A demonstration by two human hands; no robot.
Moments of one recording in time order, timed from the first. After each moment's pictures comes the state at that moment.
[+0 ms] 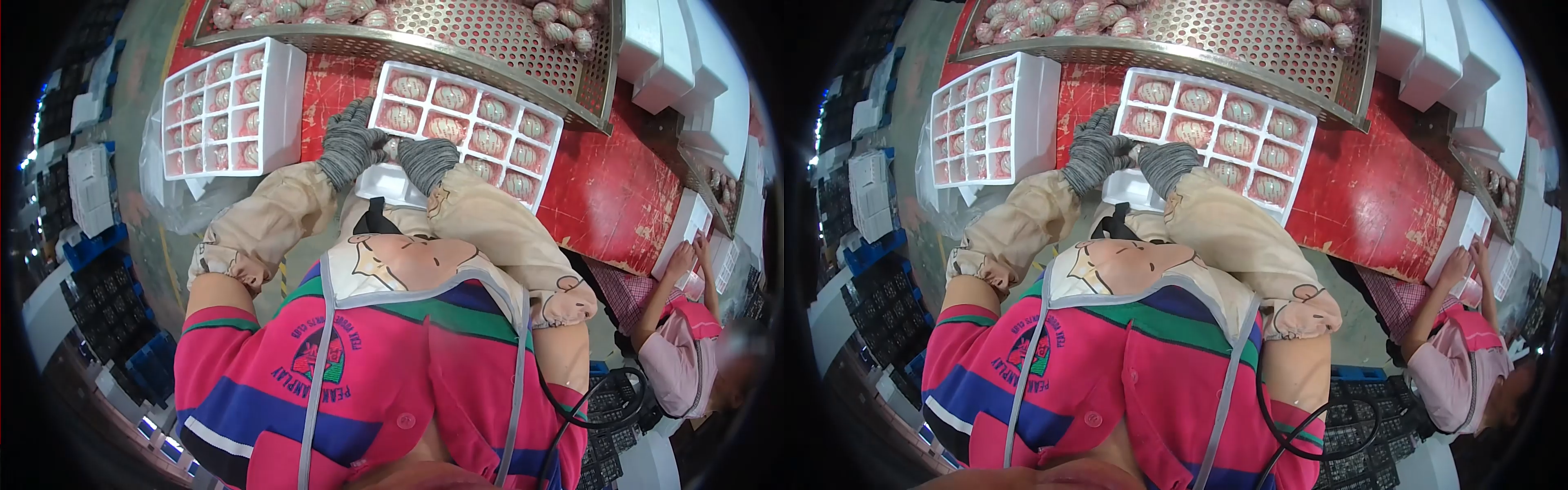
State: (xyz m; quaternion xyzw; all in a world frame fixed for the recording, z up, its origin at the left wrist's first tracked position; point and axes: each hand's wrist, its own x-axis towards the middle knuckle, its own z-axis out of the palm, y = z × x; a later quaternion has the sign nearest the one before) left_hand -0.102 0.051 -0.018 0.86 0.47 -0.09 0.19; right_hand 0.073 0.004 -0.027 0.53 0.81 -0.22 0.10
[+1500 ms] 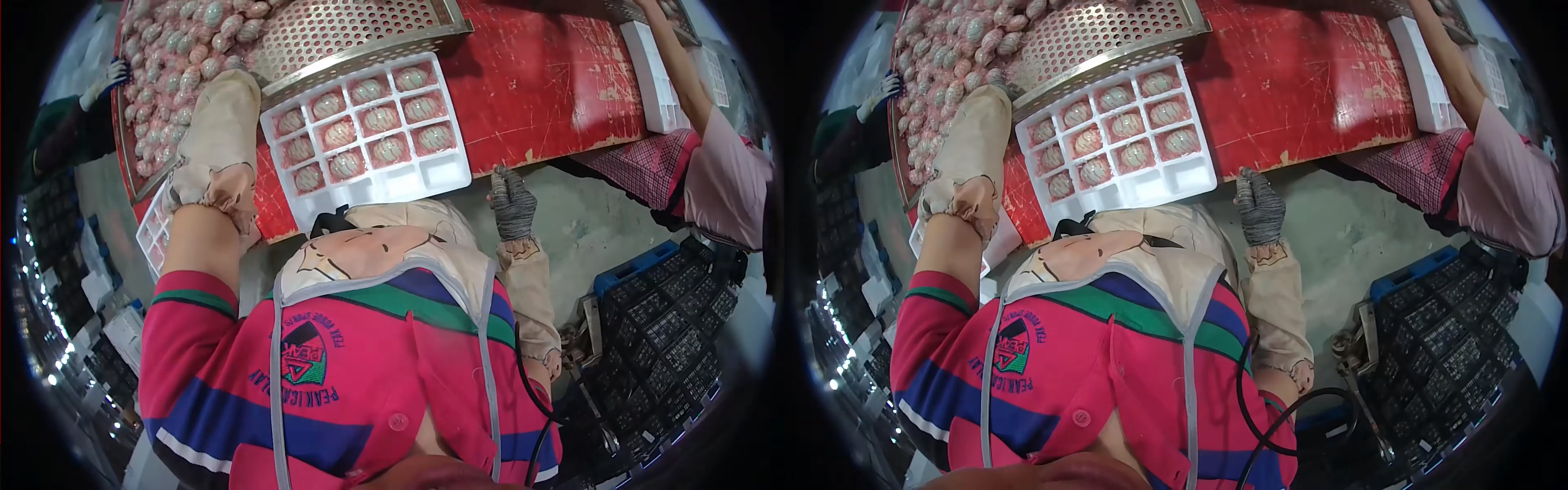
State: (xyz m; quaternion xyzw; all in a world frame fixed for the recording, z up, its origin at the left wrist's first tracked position) left_hand 0.017 0.283 -0.022 0.82 0.48 -0.29 0.10; right_hand 0.214 -0.242 -0.020 0.84 0.17 -0.25 -0.45
